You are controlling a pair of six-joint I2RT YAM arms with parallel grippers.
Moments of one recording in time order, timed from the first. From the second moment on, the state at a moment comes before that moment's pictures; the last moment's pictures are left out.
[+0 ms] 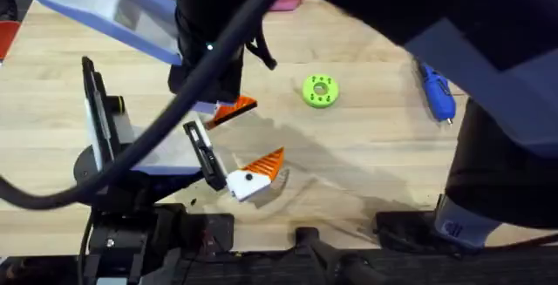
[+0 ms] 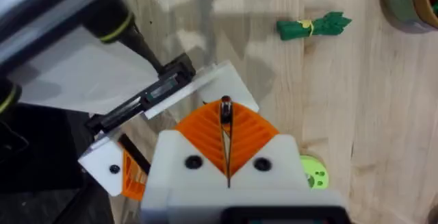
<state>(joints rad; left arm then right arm) 0.00 0.01 0.01 -0.11 1.08 0.01 1.05 2.06 2.36 -1.54 -0.10 -0.42</state>
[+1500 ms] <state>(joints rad) 0.00 0.01 0.01 -0.11 1.08 0.01 1.06 2.09 2.36 -1.55 -0.10 -0.42</state>
